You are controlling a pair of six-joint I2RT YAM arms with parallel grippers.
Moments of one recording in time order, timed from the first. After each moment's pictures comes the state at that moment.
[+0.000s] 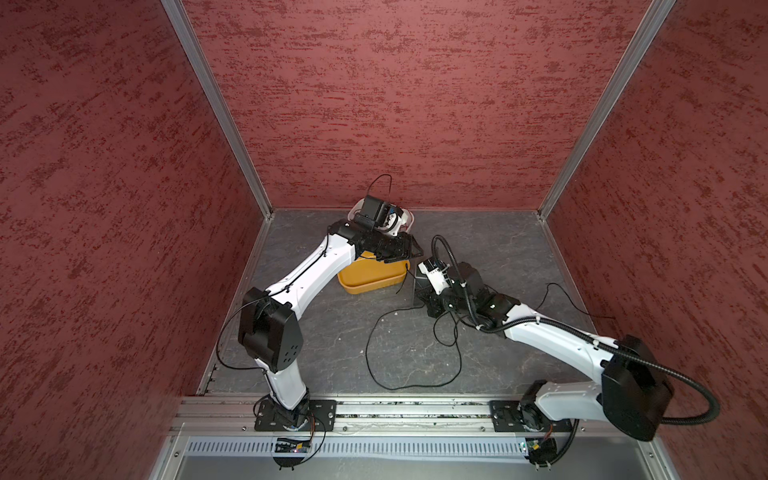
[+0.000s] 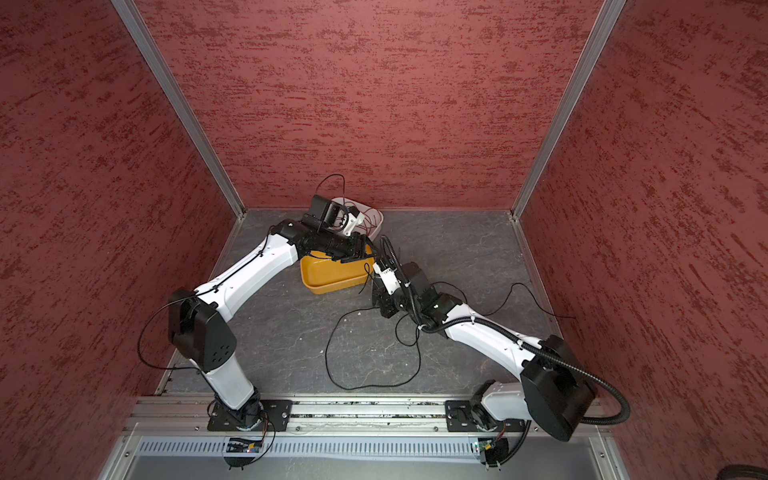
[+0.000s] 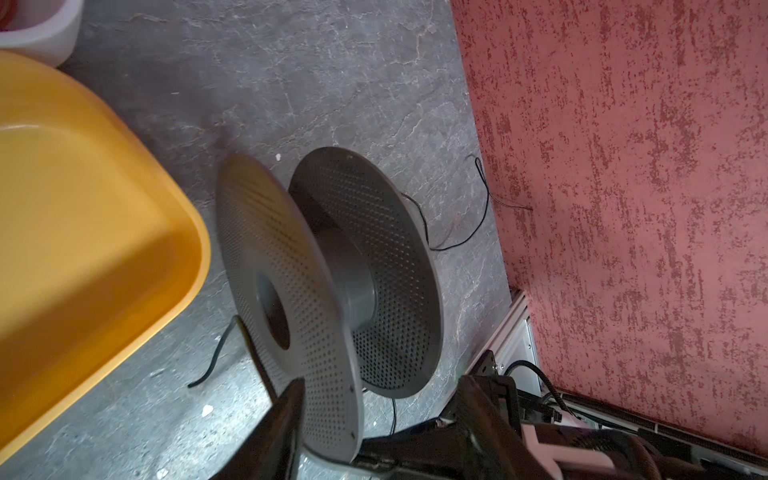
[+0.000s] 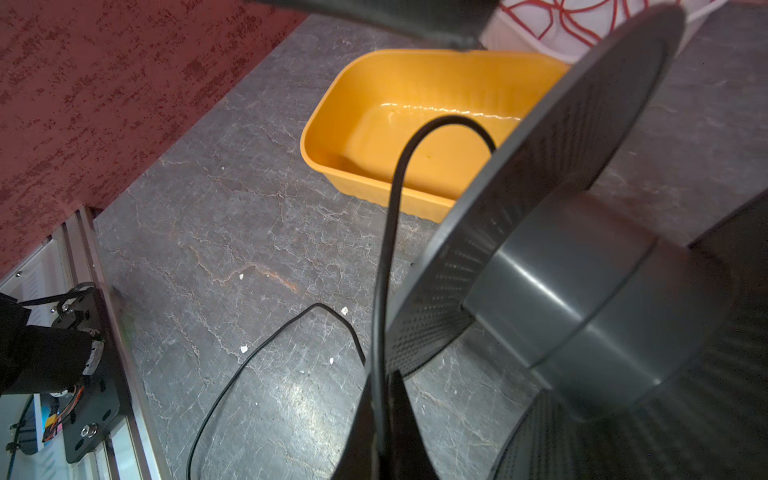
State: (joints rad) left arm -0.53 1.77 1.66 -0.75 0.54 -0.50; right arm 0.71 1.32 0.82 -0.08 -0.22 0.21
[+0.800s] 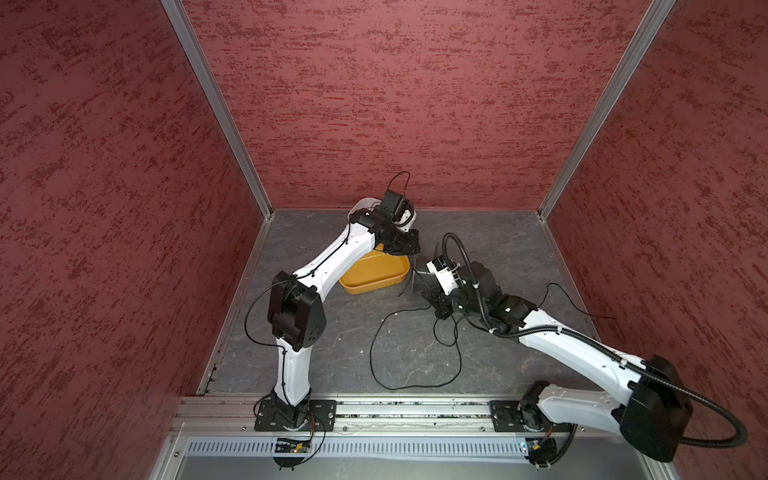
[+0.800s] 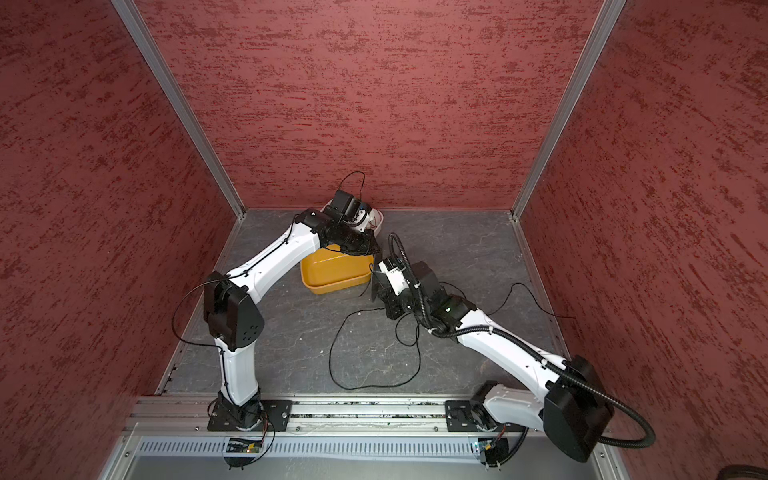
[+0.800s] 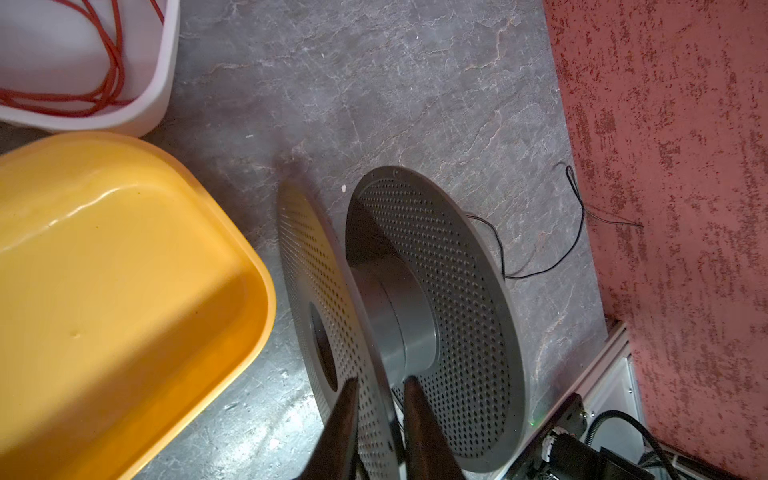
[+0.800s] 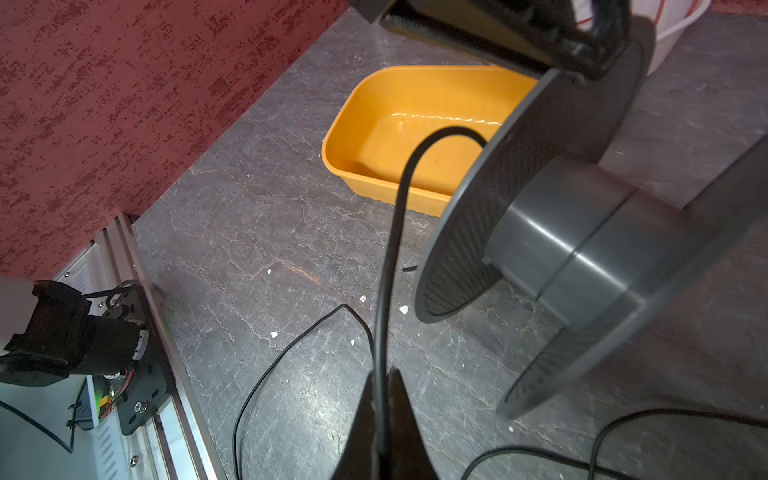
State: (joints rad) left arm -0.56 1.97 1.92 -0.91 0.31 -0.41; right arm 0.70 1.19 0.83 -0.21 -0.23 0.24
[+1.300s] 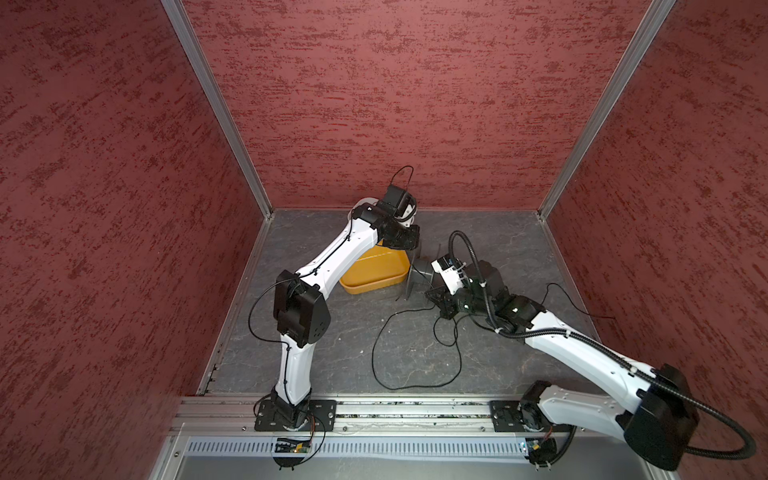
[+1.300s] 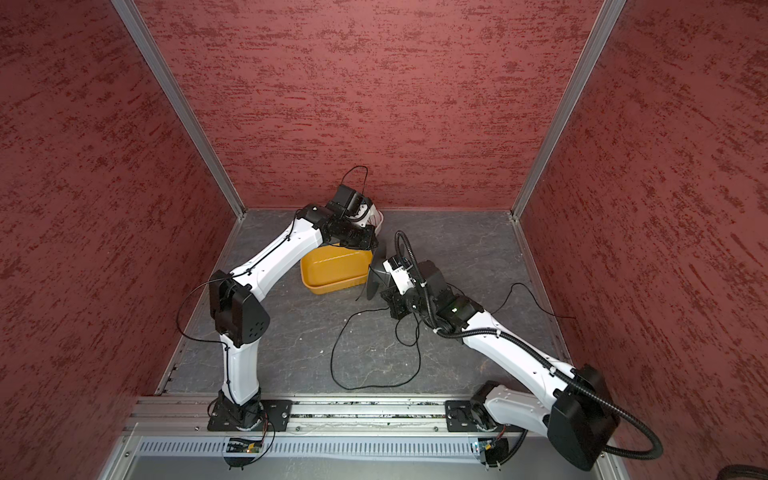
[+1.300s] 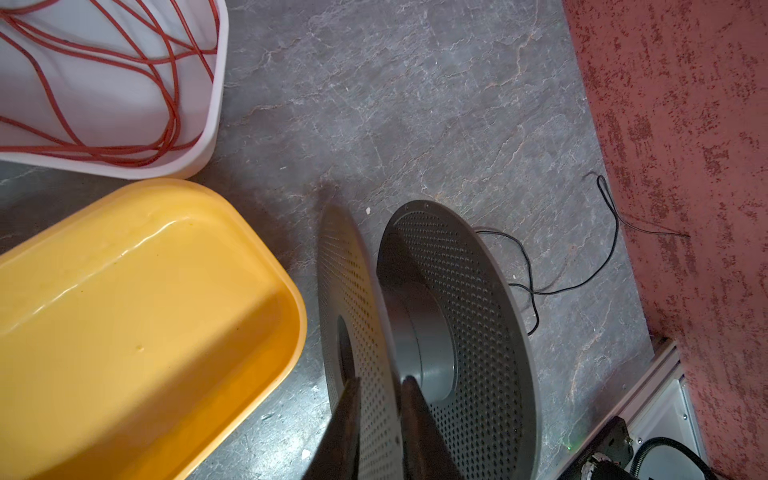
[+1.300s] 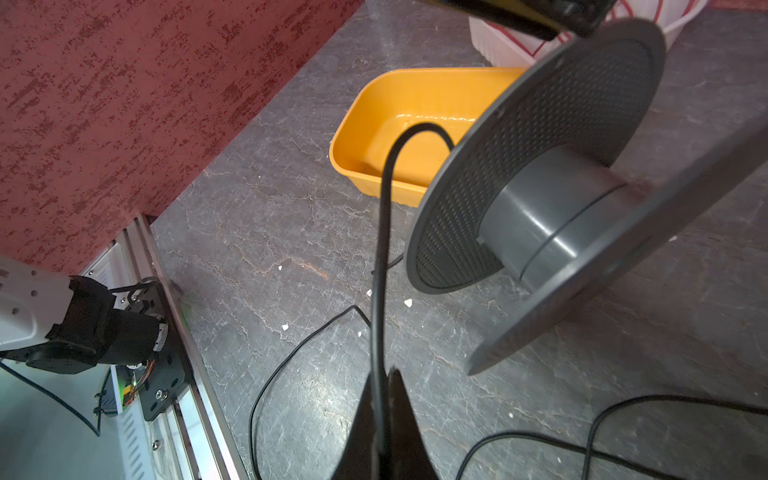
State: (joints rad) left arm -0.57 2.01 2.03 -0.97 0.23 -0.36; right arm 0.66 1.15 0.83 -0.24 -0.29 0.24
